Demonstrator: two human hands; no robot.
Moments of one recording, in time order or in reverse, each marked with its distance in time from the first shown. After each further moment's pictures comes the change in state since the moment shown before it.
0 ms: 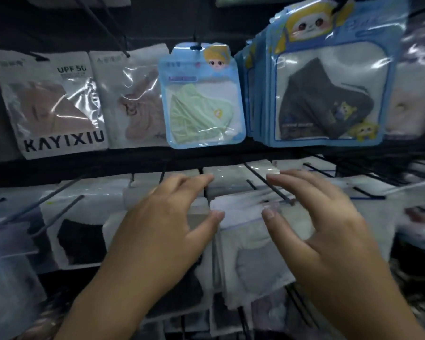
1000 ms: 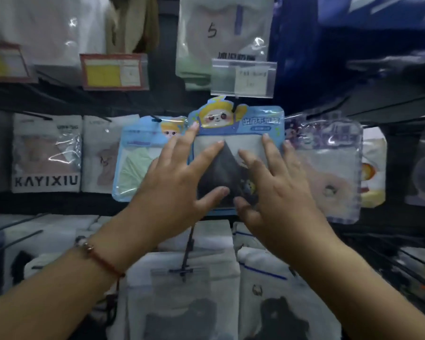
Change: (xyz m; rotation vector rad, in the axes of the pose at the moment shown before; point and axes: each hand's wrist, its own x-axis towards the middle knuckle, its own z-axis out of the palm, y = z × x) left_hand 0.140 0.116 0.034 0.322 0.339 0.153; right_hand 0.139 0.100 -0.084 -0.303 -0.166 -0.304
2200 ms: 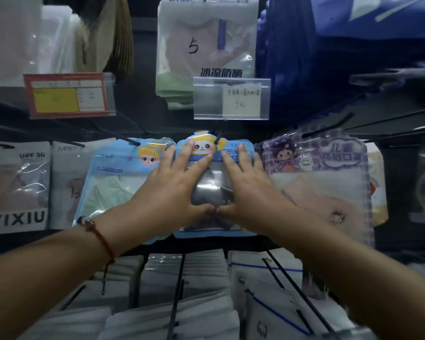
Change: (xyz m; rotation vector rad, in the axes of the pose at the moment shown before) left_hand 0.078 -0.031 0.035 0.072 -0.269 0.000; right_hand 0.100 0.029 0.041 -0.013 -0.213 0.054
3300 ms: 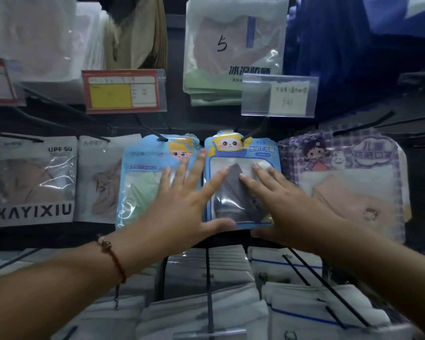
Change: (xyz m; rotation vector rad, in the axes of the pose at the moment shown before) left_hand -0.035 -0.031 0.025 0.107 0.057 0.054; right_hand -0.022 0.013 0.011 -0.207 -0.119 -0.166
